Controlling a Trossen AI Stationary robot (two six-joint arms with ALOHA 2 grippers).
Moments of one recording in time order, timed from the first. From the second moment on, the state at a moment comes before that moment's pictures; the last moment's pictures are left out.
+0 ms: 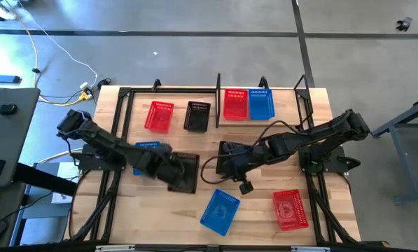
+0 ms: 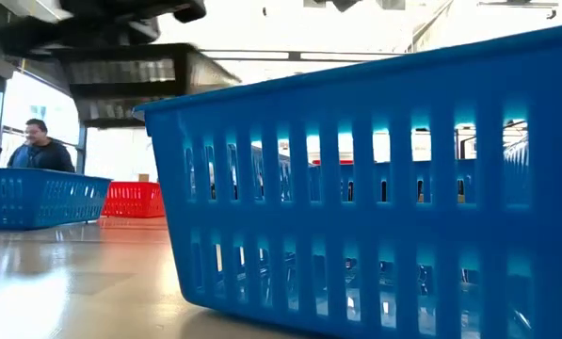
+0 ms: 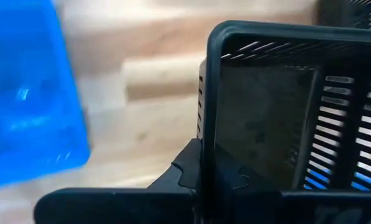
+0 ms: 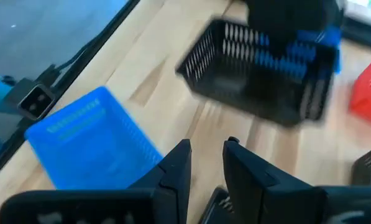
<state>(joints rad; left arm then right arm) -0.29 1.54 1.19 -1.05 -0.35 -1.85 0.28 1.54 1.31 -0.49 -0.02 -0.17</state>
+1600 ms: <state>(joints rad) 0.05 1.55 1.35 -0.93 -0.48 -1.43 0.18 1.73 1.31 -0.36 0.29 -0.34</state>
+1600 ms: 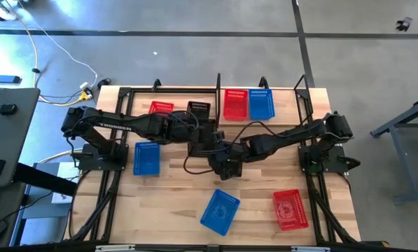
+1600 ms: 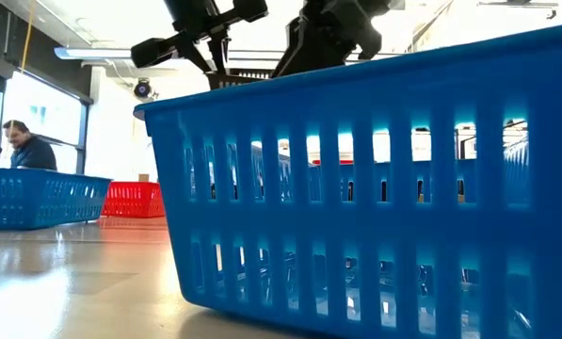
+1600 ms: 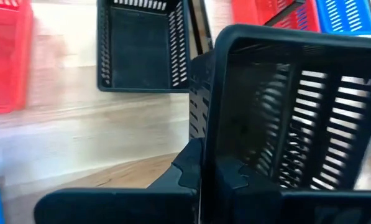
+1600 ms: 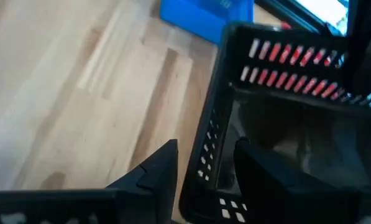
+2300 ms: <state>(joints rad) 0.07 1.55 1.35 -0.81 -0.35 -1.31 0.16 1.74 1.31 -0.45 0.37 -0.22</state>
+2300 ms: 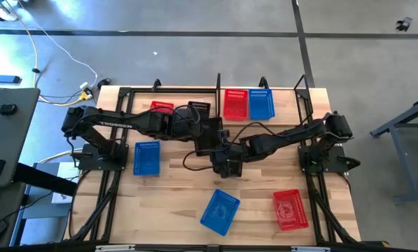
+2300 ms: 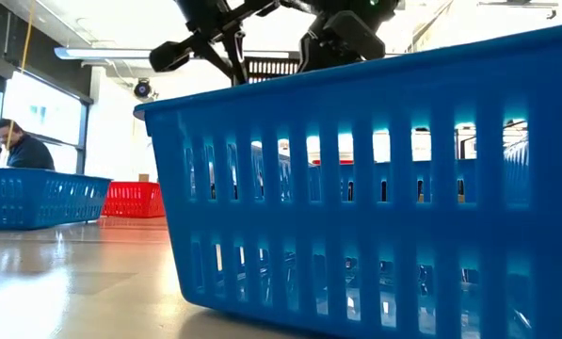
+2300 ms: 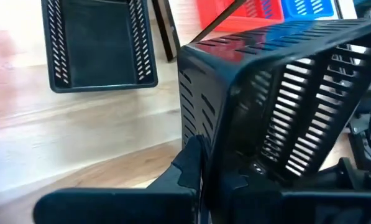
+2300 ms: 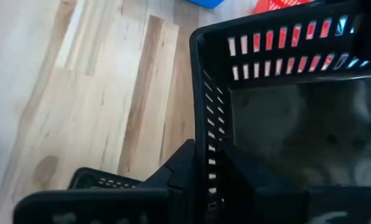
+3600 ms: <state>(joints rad) 0.11 1.55 1.35 -0.81 -0.29 -0.95 0.19 1.74 1.48 -0.75 0.43 0.00</state>
